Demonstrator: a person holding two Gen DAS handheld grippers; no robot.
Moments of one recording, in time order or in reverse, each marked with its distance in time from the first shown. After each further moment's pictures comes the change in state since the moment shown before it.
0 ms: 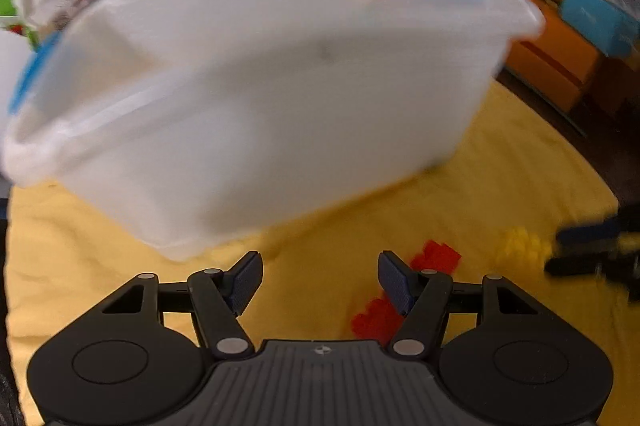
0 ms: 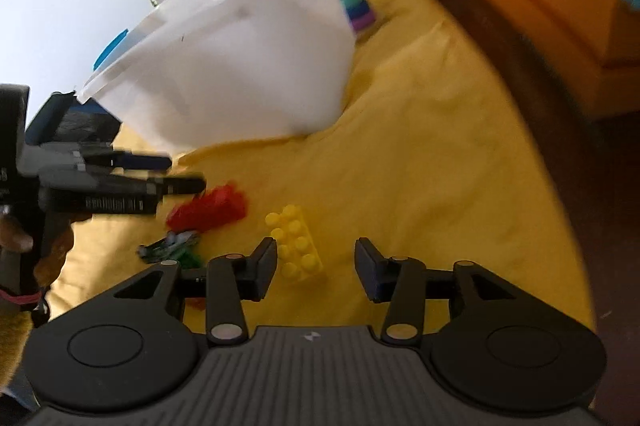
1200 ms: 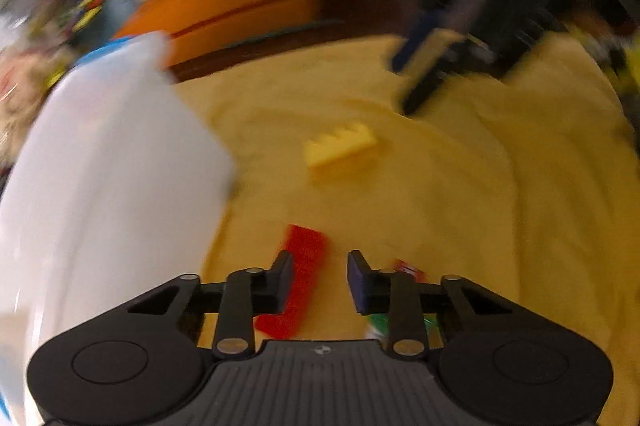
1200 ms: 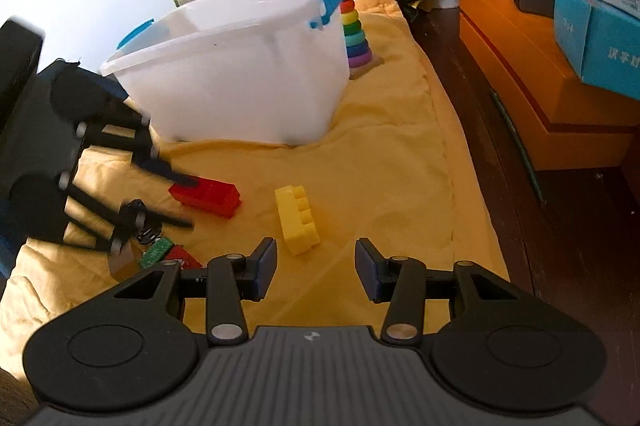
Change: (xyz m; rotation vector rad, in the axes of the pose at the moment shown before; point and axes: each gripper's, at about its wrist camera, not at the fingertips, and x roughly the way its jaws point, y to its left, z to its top) left arm -0.032 -0.080 -0.025 0.930 -0.016 -0.220; right arm -0.024 0.017 -0.010 -0.166 -0.058 -0.083
